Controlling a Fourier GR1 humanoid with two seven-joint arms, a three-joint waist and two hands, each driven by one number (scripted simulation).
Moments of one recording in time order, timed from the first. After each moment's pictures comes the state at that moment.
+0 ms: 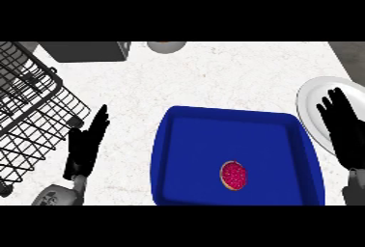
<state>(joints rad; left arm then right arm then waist) -0.11 0.33 -0.30 -1.39 0.20 0.32 0.13 -0.08 -0.39 -0.05 -1.52 -0.43 -0.17 0.15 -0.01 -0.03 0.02</state>
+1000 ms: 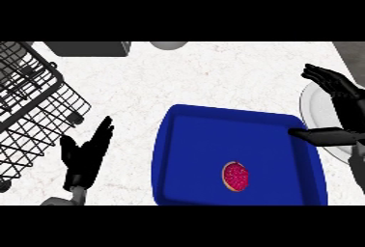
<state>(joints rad) -0.02 0.27 -0.25 -1.41 0.30 0.20 0.13 -0.28 -0.49 -0.02 -1.38 -0.20 0.18 -0.40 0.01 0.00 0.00</state>
